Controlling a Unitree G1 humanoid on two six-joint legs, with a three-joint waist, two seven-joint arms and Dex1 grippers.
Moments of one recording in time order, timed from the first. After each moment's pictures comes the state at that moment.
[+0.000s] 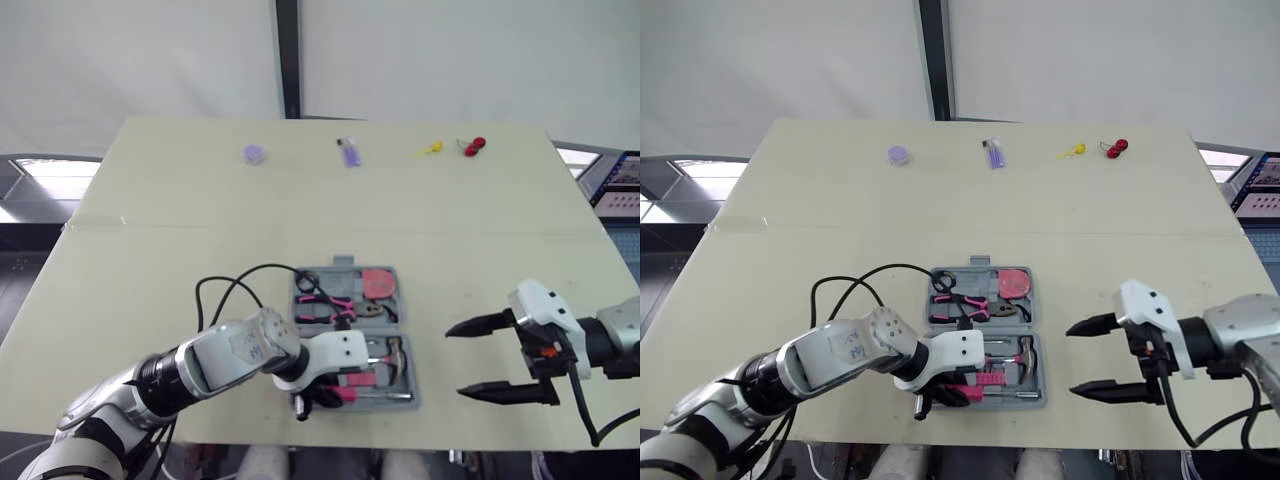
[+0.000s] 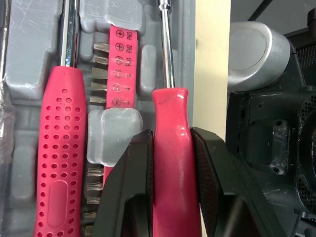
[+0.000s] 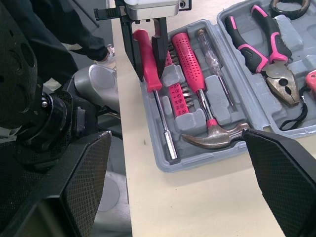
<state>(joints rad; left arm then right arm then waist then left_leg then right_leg) -0.70 0.59 -0.80 -0.53 -0.40 1.33 -0.68 0.03 -1.14 -0.22 -0.43 0.64 0.57 1.37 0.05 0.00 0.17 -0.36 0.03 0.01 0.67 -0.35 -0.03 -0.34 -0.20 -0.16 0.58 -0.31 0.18</state>
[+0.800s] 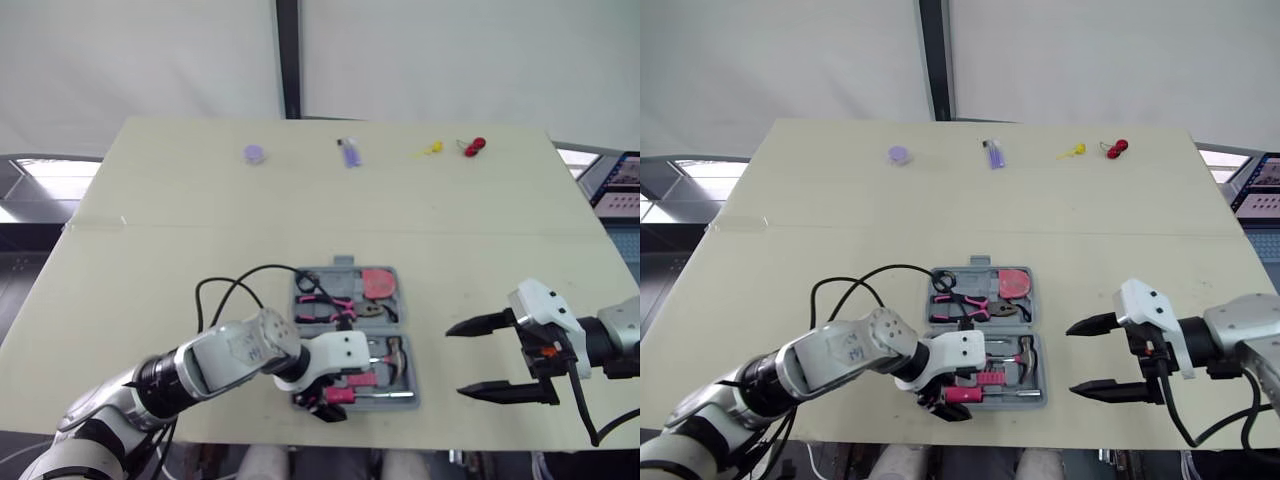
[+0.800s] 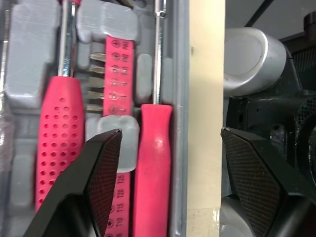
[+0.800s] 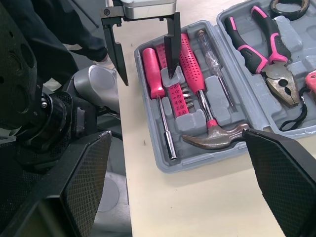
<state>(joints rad) -0.68 0.59 -0.77 -0.54 -0.42 1.32 -0.69 0.03 -1.14 -0.22 -0.43 0.65 0.57 1.37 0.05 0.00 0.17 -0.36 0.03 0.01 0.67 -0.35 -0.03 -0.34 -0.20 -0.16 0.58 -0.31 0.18</state>
